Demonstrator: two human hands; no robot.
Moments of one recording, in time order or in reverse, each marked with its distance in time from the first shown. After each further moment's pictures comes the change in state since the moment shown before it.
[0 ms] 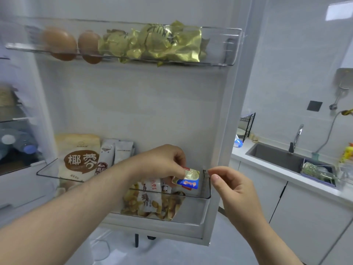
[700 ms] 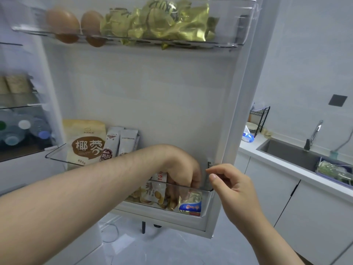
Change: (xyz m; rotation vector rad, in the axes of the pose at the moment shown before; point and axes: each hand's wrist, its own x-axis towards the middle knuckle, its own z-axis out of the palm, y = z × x) left_hand 0.035 0.016 0.027 0.526 -0.630 -0.180; right_hand -0.001 0.019 0.003 -0.072 -0.105 -0.115
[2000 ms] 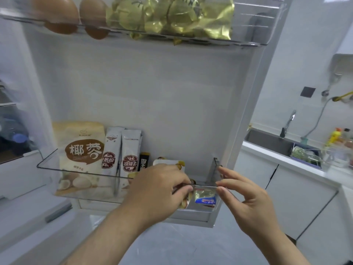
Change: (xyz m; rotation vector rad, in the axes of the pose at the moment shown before) left_hand -0.041 -0.062 0.097 0.025 1.280 0.386; right_hand -0.032 -0.008 0.005 -0.264 0.087 -0.052
